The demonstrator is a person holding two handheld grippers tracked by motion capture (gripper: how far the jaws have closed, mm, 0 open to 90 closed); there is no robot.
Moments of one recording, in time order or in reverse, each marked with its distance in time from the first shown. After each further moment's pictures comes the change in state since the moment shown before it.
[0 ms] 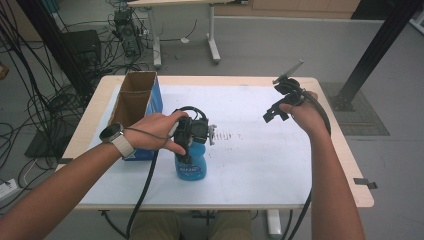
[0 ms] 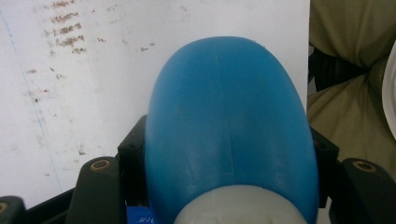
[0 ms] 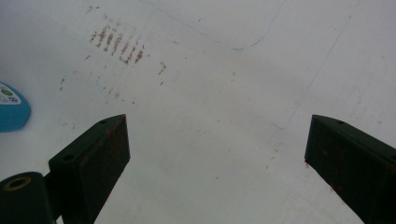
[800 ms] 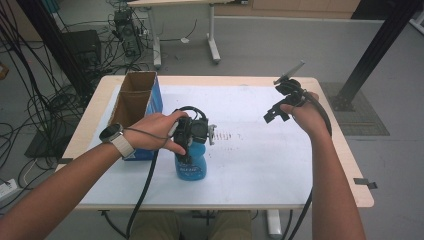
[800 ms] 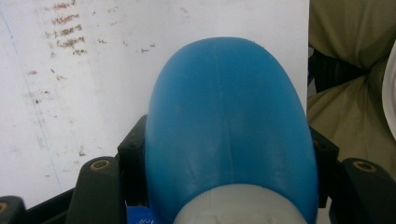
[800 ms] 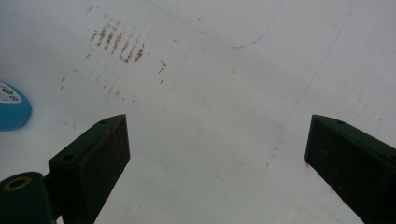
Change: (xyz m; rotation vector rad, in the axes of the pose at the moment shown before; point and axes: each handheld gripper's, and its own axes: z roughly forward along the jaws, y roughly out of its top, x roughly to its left) left arm 0.001 -0.003 0.000 -0.013 -0.005 -0.009; right arm -0.002 -0.004 -0.001 -0.004 0.004 0.004
